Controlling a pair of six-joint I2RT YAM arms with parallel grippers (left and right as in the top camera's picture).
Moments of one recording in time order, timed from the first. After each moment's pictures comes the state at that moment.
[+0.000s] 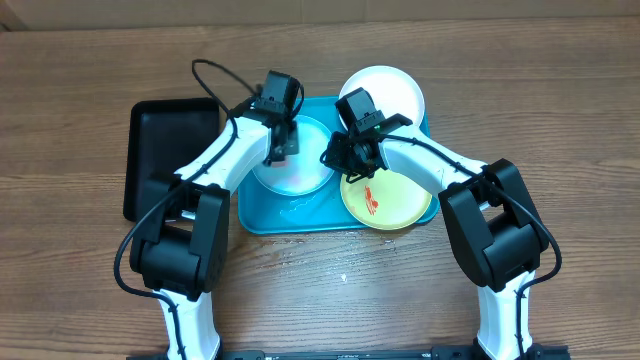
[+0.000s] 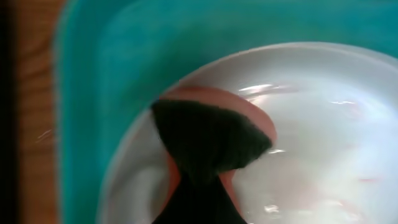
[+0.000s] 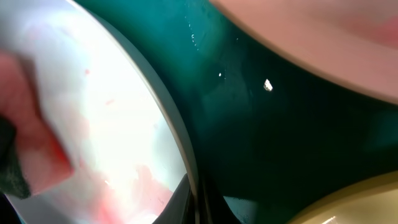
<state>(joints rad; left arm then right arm) -0.31 2.05 1.43 -0.63 -0.22 -0.39 0.50 2.13 1.46 -0.53 -0.23 0.78</state>
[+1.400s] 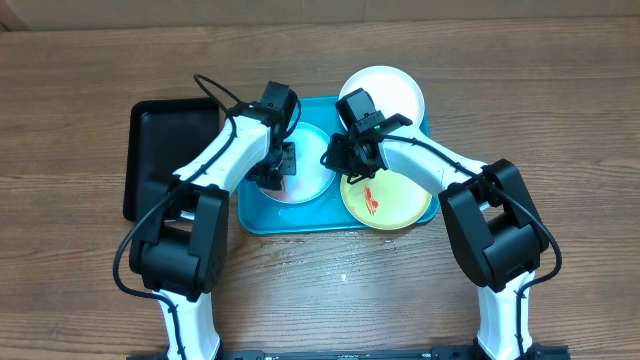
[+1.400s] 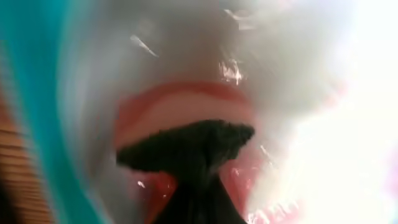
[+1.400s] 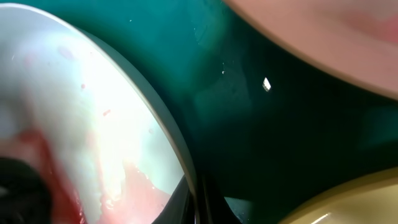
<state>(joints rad) -0.32 2.05 1.44 -0.90 -0.02 -0.34 0.50 2.13 1.46 -0.55 -0.23 0.75</state>
